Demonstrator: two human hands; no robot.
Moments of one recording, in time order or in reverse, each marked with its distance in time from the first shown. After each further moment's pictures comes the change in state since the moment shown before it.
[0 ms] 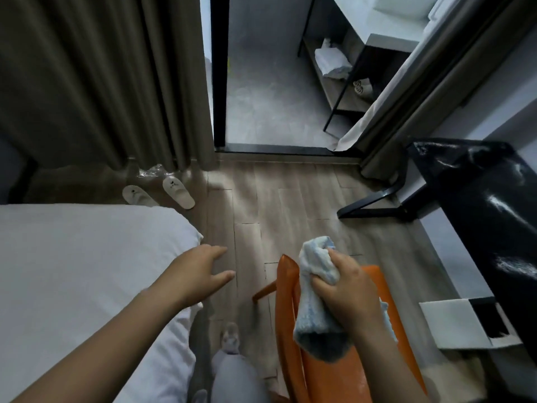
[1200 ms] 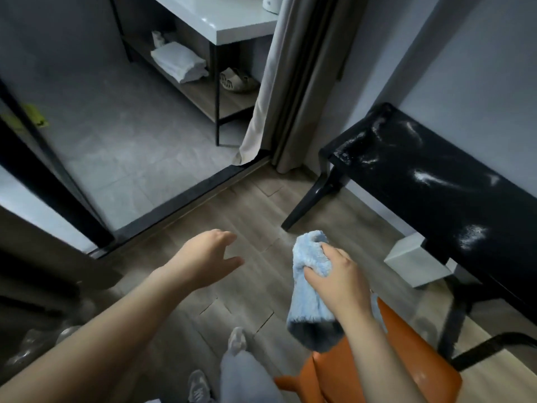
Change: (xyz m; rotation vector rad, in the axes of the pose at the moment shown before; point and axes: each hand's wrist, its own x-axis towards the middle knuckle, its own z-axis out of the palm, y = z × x) left_hand 0.495 0.145 -0.178 0.335 -0.277 0.635; right_hand 0.368 -0.032 -0.044 0.051 0.322 0.637
